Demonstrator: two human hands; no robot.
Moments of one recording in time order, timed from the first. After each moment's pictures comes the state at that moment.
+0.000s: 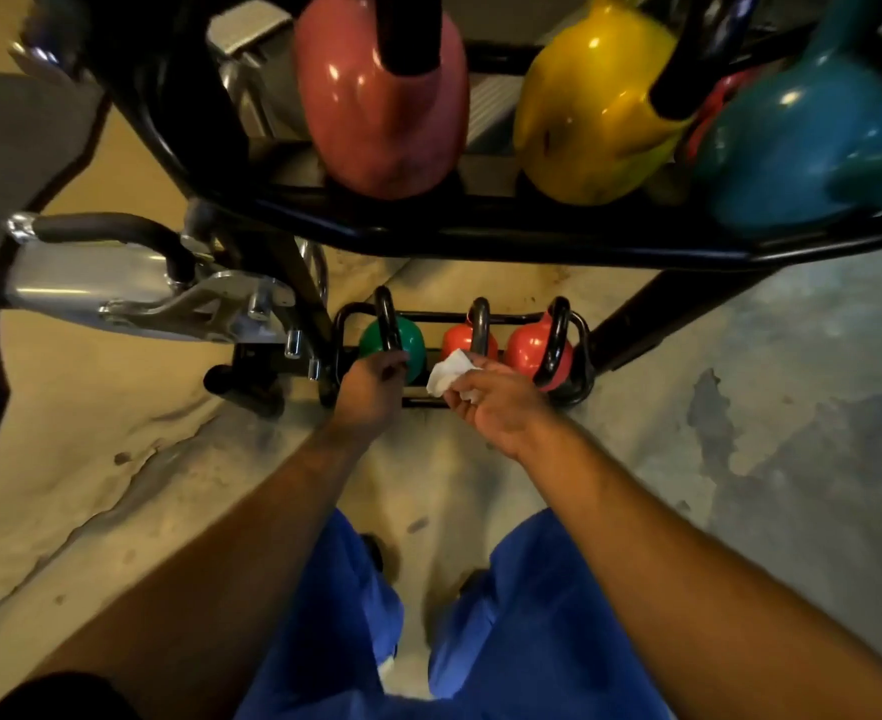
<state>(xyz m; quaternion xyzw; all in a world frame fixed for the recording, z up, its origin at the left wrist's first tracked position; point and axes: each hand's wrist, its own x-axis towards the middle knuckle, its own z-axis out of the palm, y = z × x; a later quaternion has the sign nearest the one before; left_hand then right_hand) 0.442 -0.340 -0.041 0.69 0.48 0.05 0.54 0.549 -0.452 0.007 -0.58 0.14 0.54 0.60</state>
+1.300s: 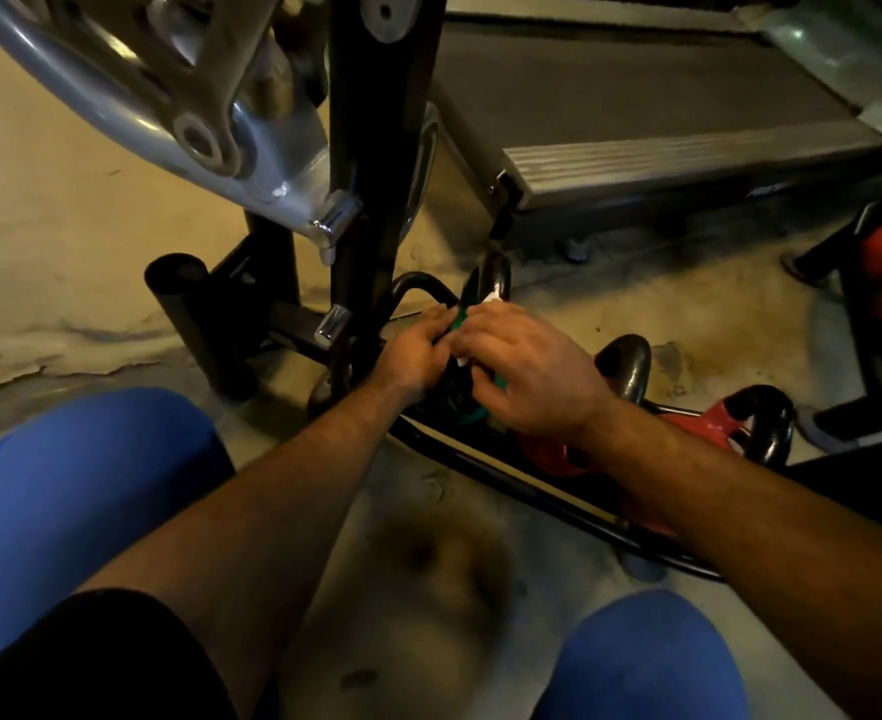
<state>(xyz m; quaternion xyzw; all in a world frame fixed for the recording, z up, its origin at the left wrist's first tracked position) 0.491 -0.227 -0.389 0.72 0.43 0.22 0.51 0.616 -0.328 -0.285 -0.55 -0.83 0.00 0.10</state>
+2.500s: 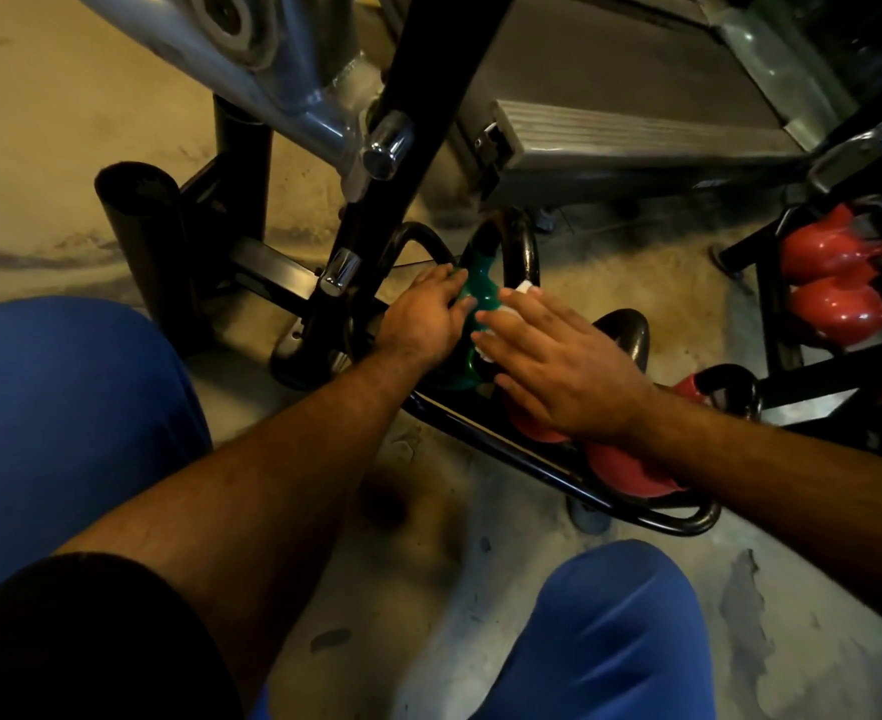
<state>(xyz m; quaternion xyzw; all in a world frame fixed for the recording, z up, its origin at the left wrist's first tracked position) 0.490 -0.223 -0.401 0.75 0.42 0.23 0.45 0.619 -0.347 -0.292 -0.48 -0.85 -0.14 -0.15</state>
